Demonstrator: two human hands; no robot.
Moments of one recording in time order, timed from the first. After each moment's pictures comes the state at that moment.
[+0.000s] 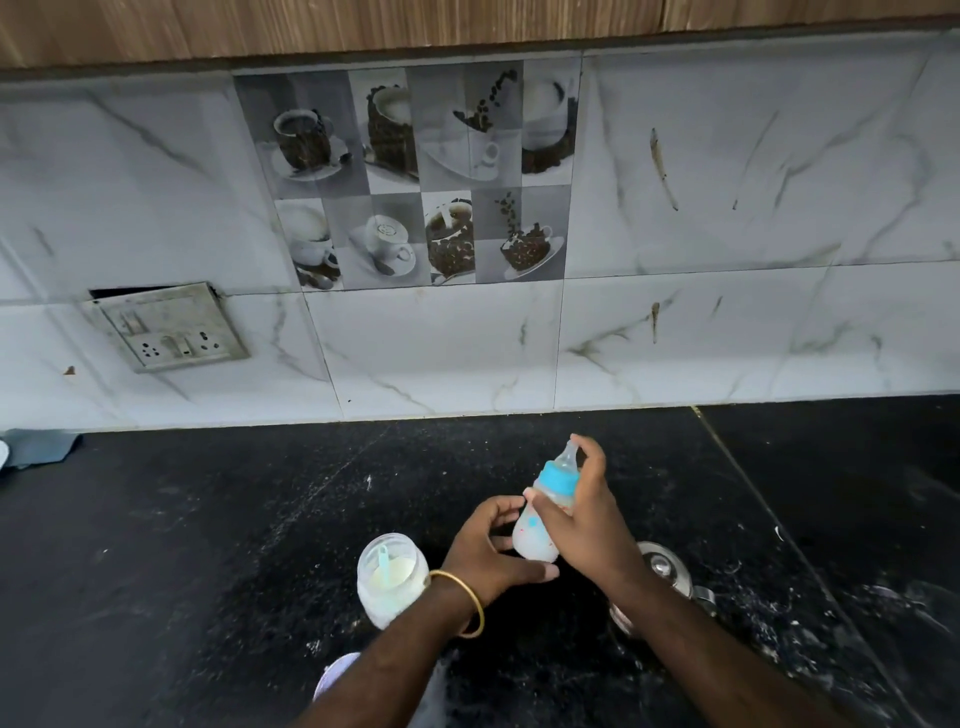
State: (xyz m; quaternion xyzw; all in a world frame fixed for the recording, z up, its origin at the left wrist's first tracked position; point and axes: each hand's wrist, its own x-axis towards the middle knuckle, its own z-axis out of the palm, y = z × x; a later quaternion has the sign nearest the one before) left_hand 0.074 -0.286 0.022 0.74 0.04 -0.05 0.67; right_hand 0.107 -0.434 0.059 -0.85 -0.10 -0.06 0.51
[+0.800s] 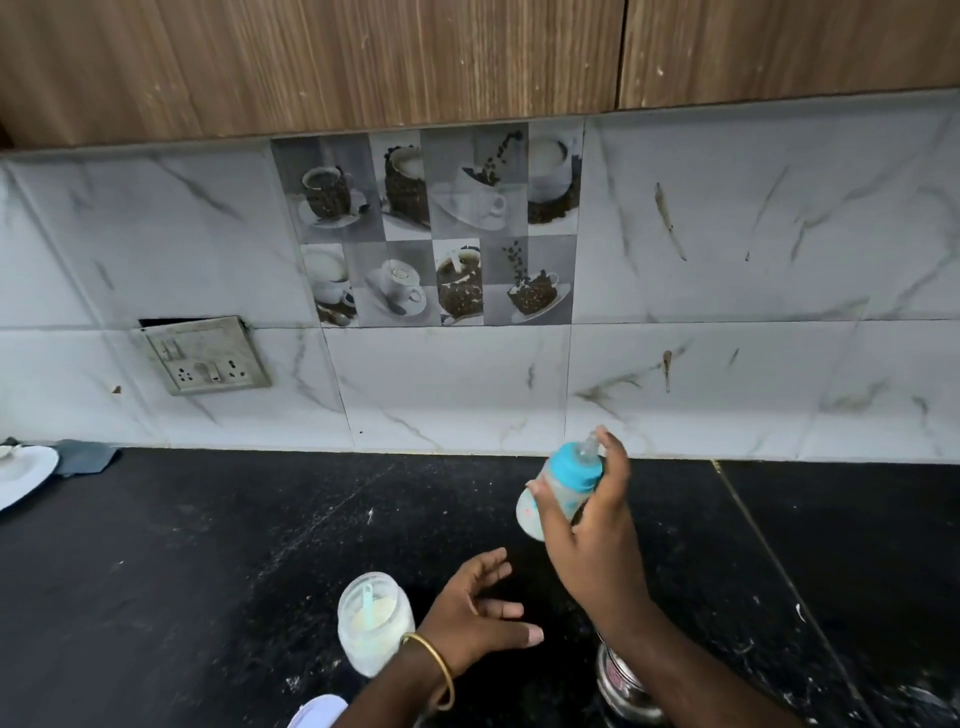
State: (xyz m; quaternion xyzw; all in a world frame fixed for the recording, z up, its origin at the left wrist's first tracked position) left_hand 0.067 -0.303 0.024 0.70 0.09 -0.08 0.70; right_hand 0.129 -0.458 0.084 -0.80 -0.20 -0.25 0.50
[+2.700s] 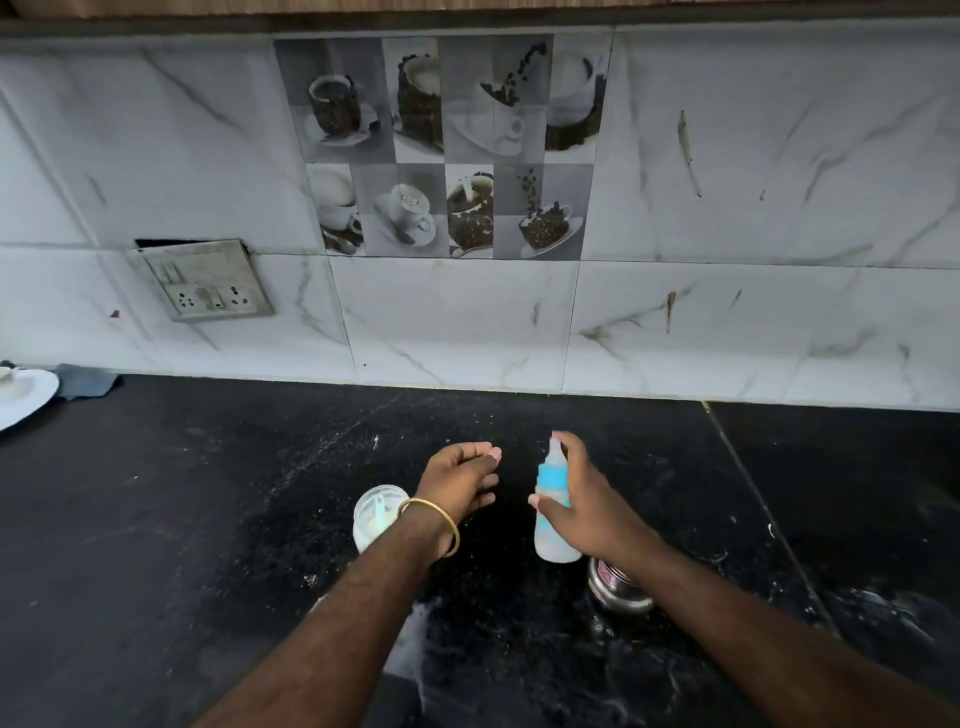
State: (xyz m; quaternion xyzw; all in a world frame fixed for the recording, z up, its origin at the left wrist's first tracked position) left_hand 0.083 -0.289 0.056 0.60 0.21 0.01 0.77; right_hand 0.103 -0.470 0.061 -0.90 -0.23 0.00 0.37
